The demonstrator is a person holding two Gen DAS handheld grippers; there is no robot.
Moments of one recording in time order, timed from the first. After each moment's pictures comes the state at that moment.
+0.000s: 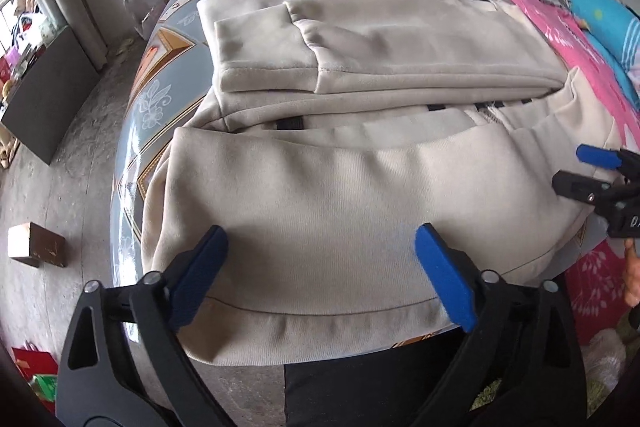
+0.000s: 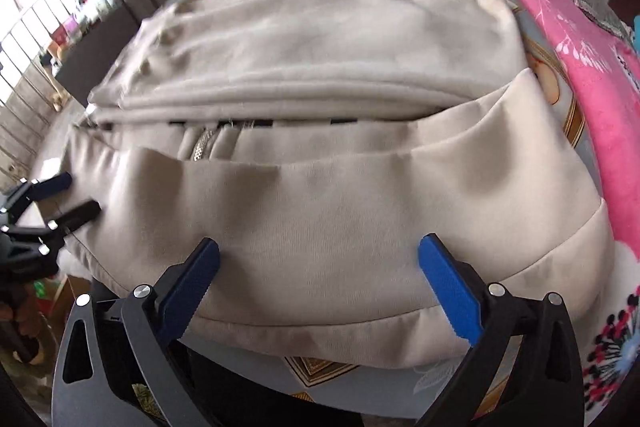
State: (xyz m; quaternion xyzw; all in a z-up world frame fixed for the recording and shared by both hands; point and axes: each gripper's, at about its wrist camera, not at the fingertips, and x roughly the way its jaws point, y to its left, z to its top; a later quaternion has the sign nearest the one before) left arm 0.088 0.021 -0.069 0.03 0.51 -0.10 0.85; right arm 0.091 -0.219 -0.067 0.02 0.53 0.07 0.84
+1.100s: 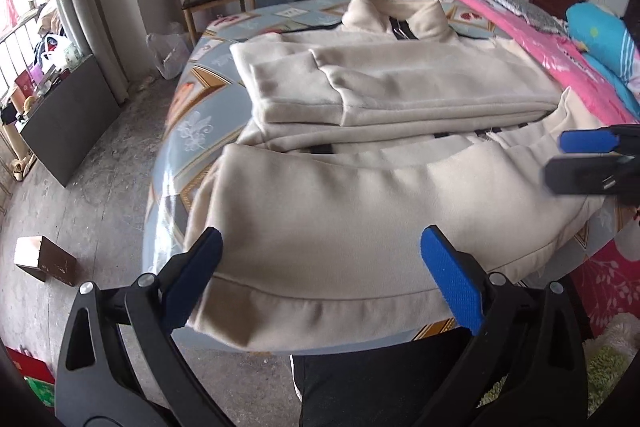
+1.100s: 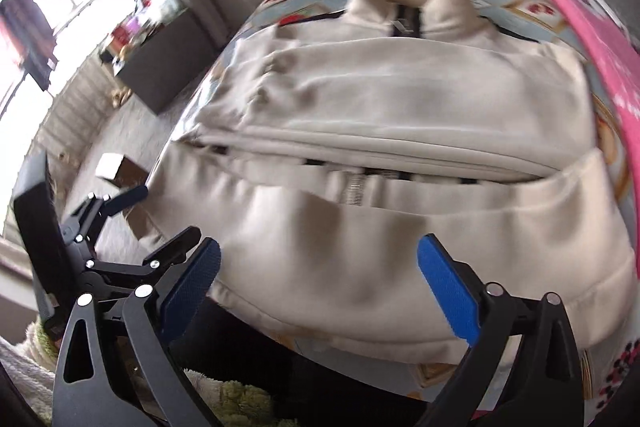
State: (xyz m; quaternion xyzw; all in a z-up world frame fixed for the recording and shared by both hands) left arm 0.054 0.042 -0.050 0.03 0.42 -0.07 0.90; right arm 0.096 -0.132 -0.028 -0.01 0.52 0.17 0.84
